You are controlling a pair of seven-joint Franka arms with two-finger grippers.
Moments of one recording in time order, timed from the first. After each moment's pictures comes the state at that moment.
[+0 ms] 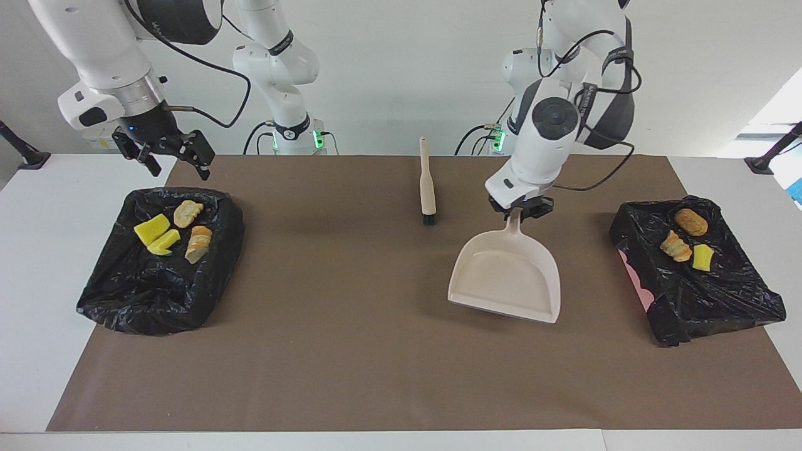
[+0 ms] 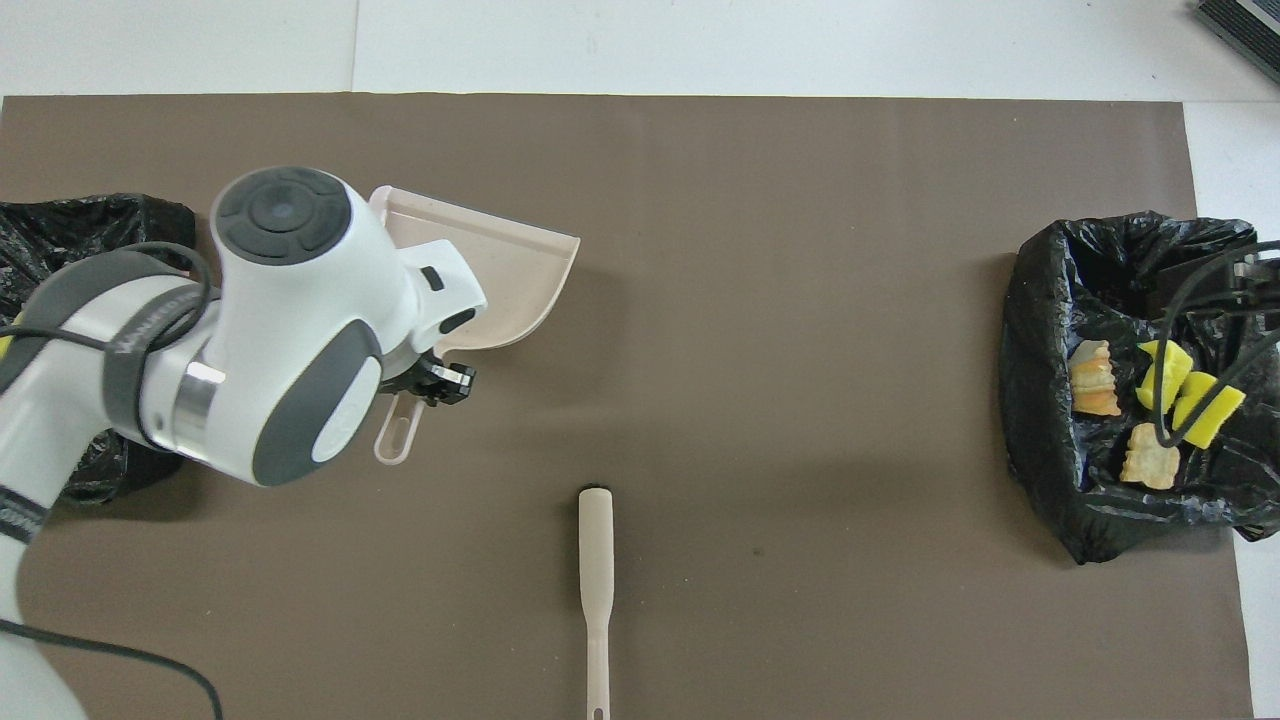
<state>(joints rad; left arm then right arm) -0.14 0.23 -0.37 -1.73 0.07 1.78 -0.28 -0.08 0.04 -0.01 -1.50 -0.01 1.55 0.03</state>
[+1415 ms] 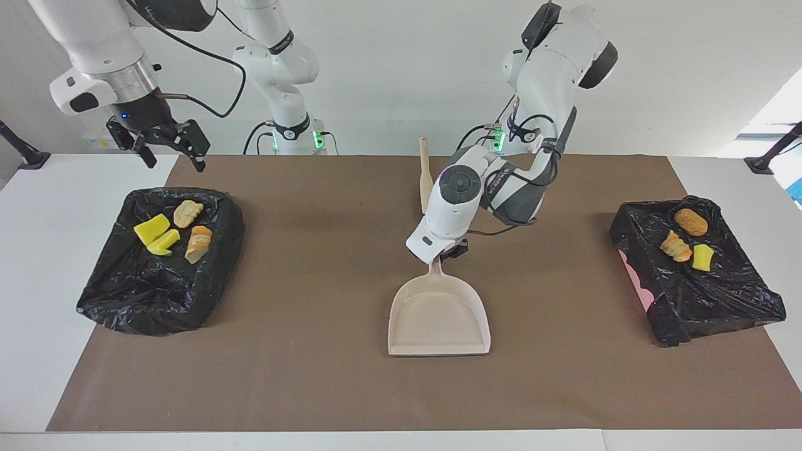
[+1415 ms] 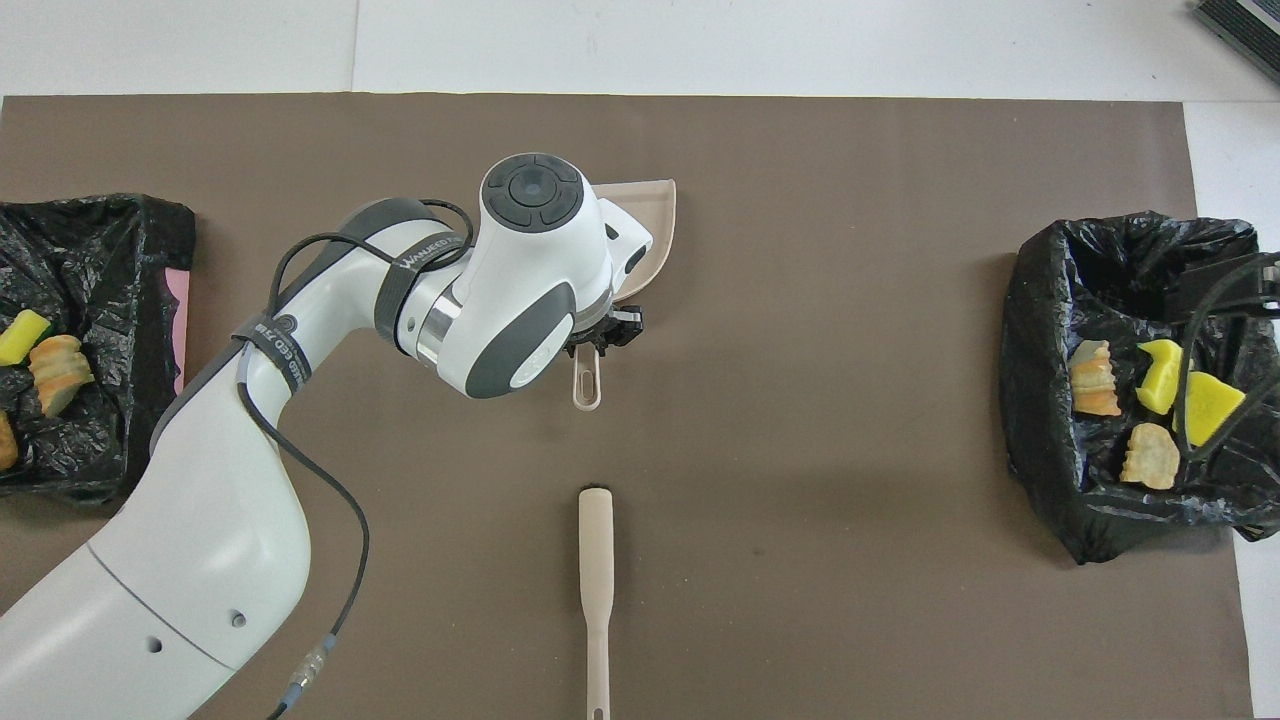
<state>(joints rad) -0.16 0.64 -0.59 -1.46 0.22 1.88 -0.69 -0.08 0.02 -0.01 -1.50 -0.01 1.54 0.03</state>
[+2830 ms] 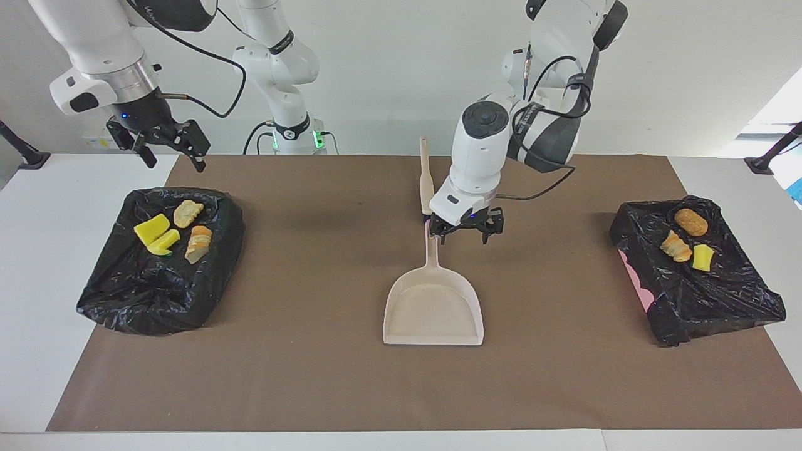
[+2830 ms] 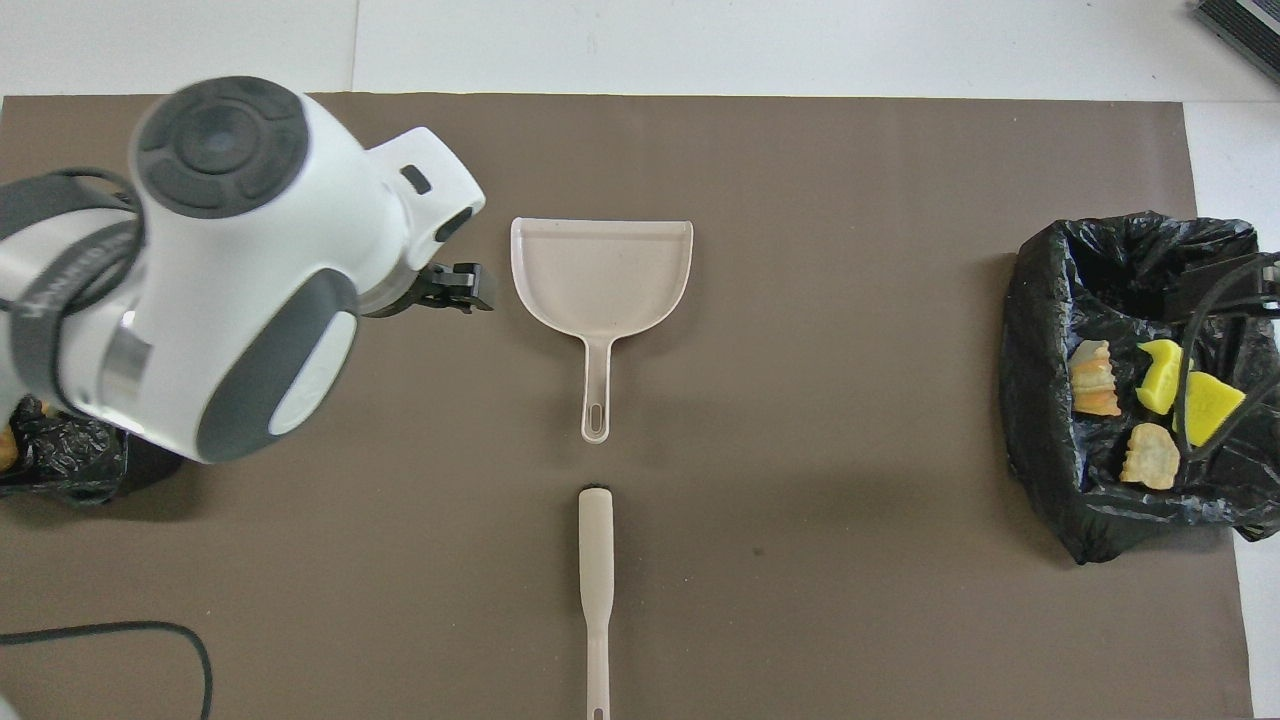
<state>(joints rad) -0.15 0.19 -0.28 -1.53 0.11 1.76 -0.30 -0.07 0.02 -0.01 -1.50 -0.01 1.54 0.03</state>
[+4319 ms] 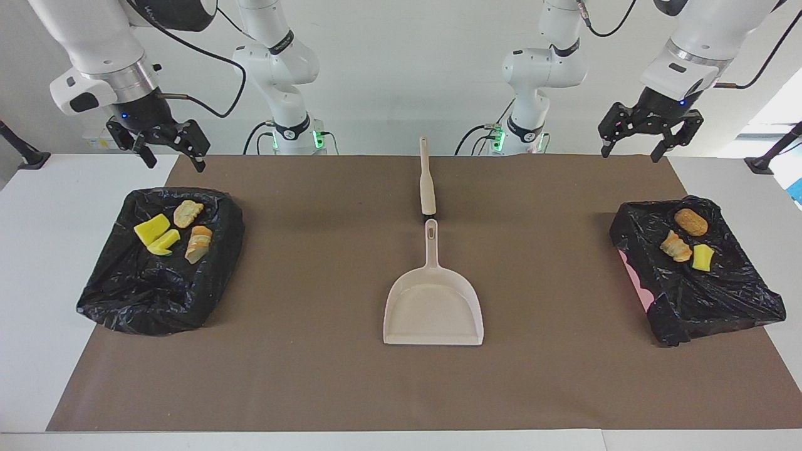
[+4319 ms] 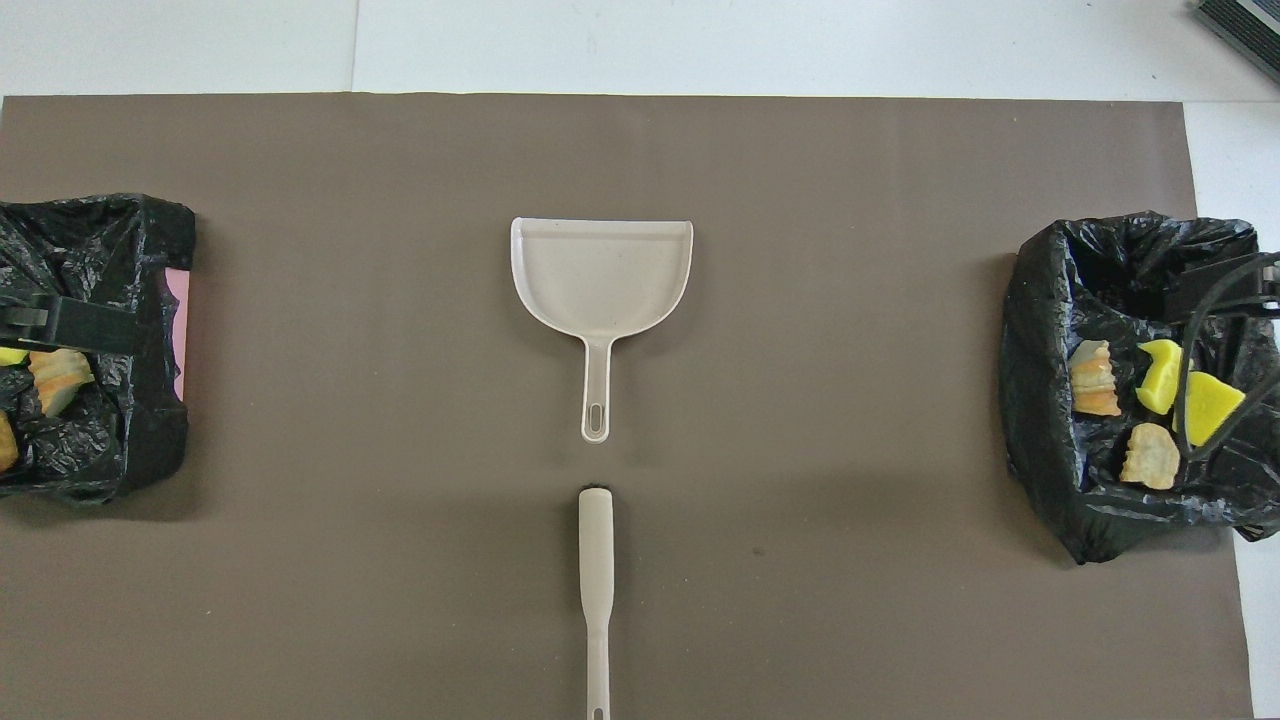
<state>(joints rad) -0.09 -0.05 0.00 -1.53 -0.02 1.52 0.08 -0.07 0.02 -0.01 -1.50 -0.01 1.54 0.03</state>
